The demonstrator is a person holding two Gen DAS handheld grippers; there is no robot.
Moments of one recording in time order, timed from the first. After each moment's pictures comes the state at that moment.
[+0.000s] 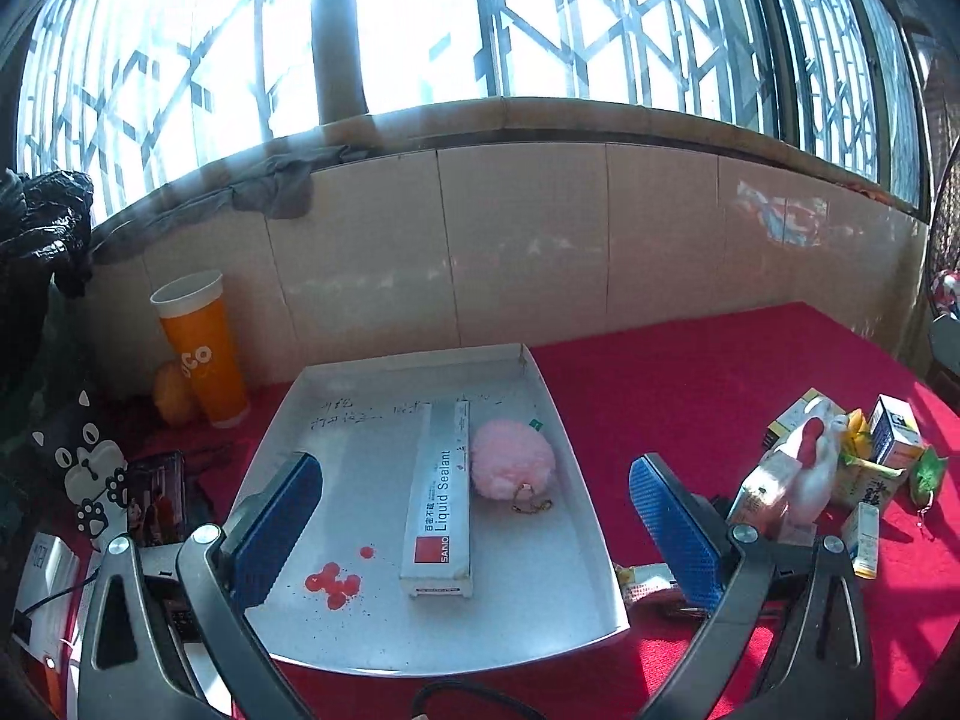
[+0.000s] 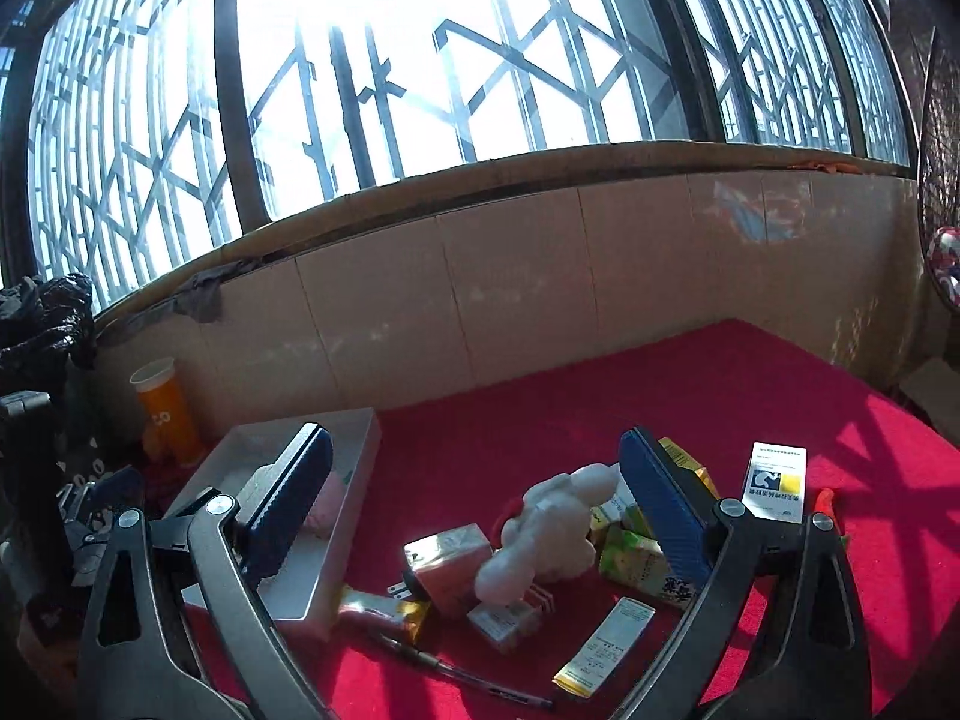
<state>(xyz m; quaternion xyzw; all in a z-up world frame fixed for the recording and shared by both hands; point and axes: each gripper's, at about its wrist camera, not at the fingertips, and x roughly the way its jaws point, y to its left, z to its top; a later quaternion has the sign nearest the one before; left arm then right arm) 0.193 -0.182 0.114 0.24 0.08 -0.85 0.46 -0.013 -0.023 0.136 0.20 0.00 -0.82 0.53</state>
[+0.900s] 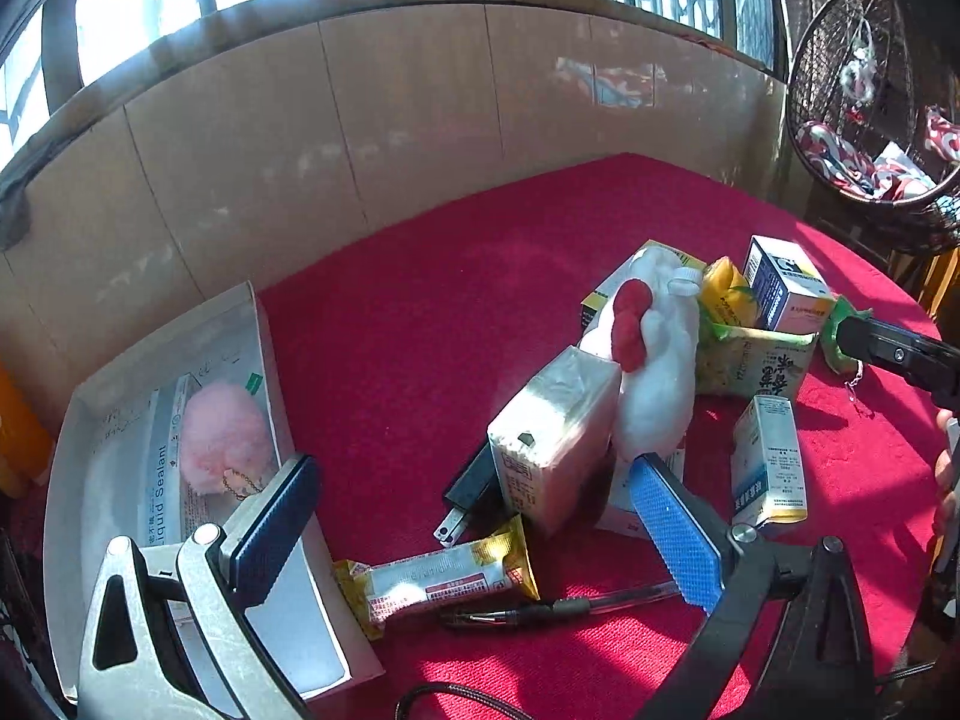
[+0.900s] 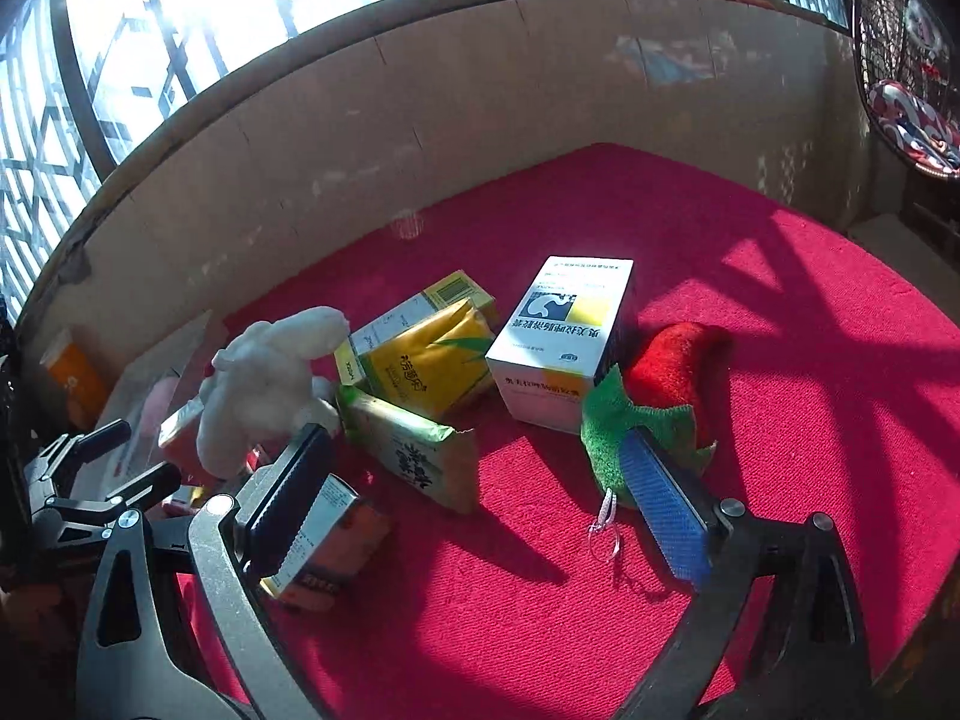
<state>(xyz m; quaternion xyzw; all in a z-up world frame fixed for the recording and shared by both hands) 0.069 -0.156 0.051 0.38 0.05 -0.88 0.26 -0.138 0.028 0.045 0.37 0.03 -0.80 0.47</state>
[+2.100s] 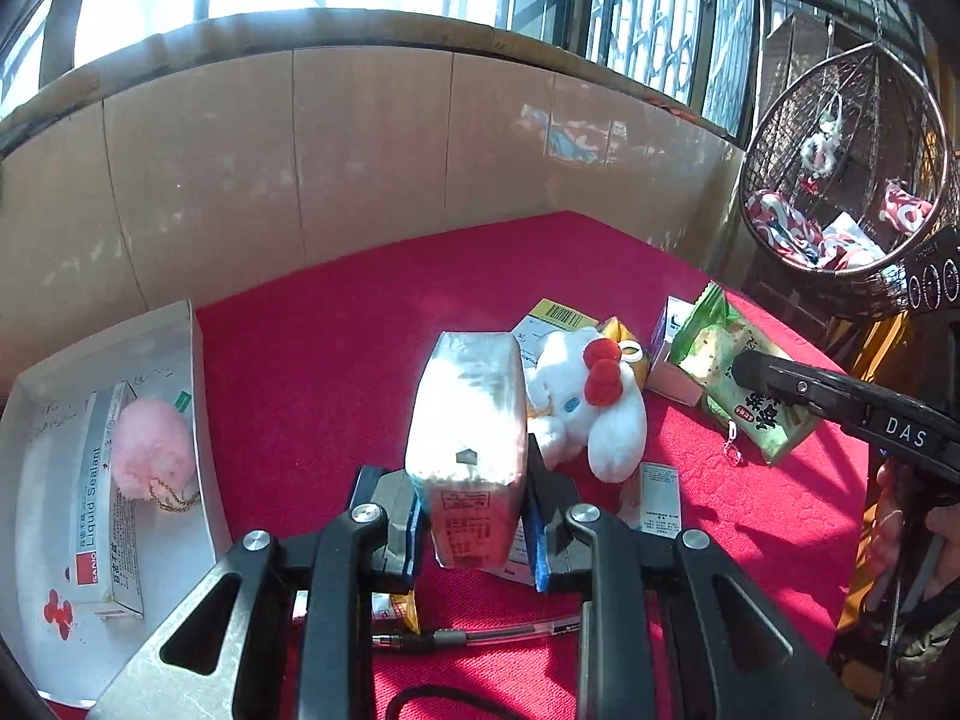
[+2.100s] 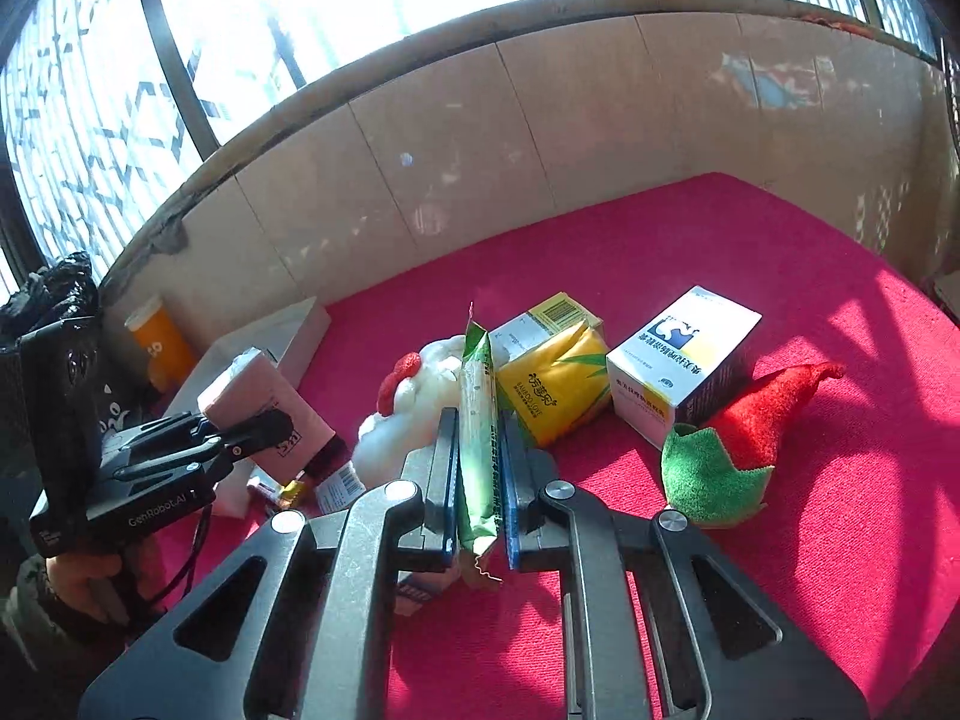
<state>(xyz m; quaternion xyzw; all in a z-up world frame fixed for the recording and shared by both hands) 0.074 -0.144 0.075 0.32 0.11 -0.92 0.20 -0.119 0.018 0.079 0.33 0.02 -0.75 0.57</state>
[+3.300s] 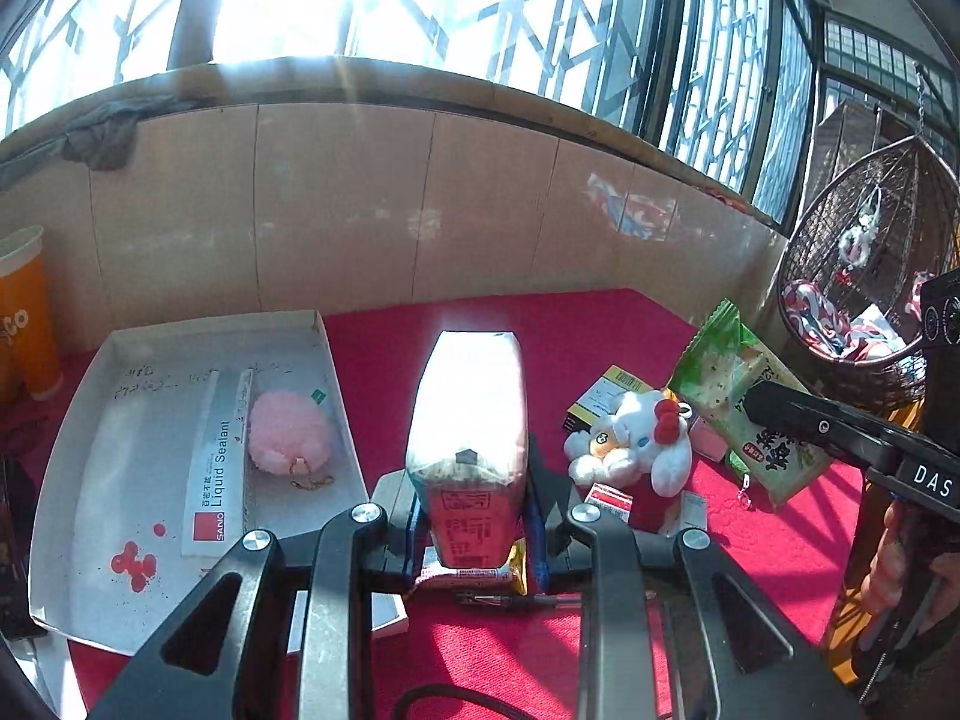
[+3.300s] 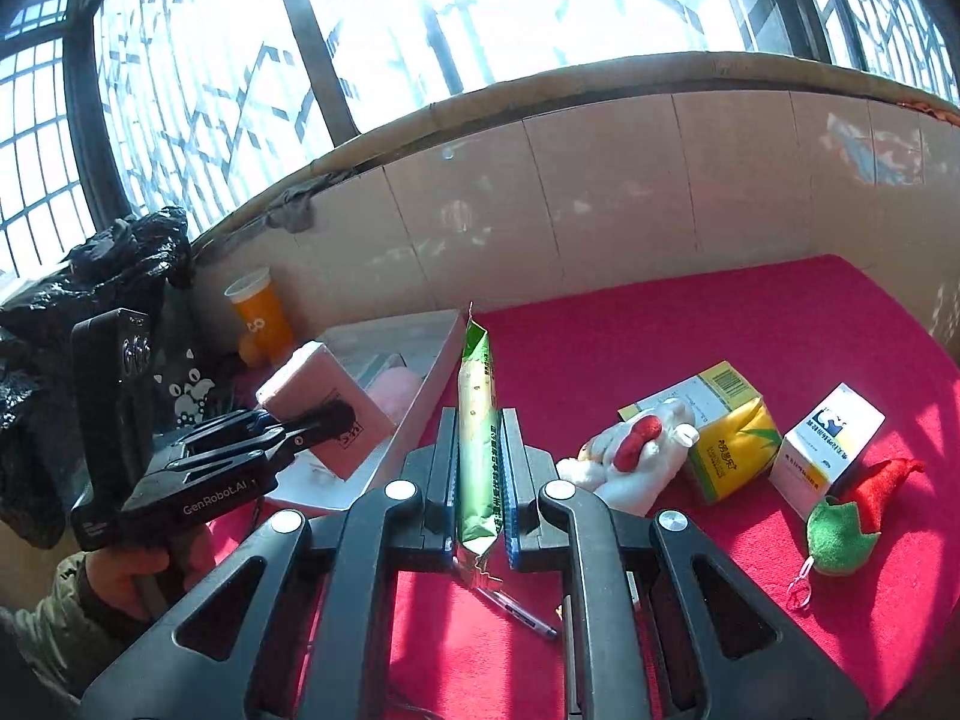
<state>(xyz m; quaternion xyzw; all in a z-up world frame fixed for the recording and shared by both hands) 0.159 -0.169 0.102 0.24 0.16 -0.92 0.27 -0.033 -0.020 0.130 0.28 0.06 -0.70 0.66</state>
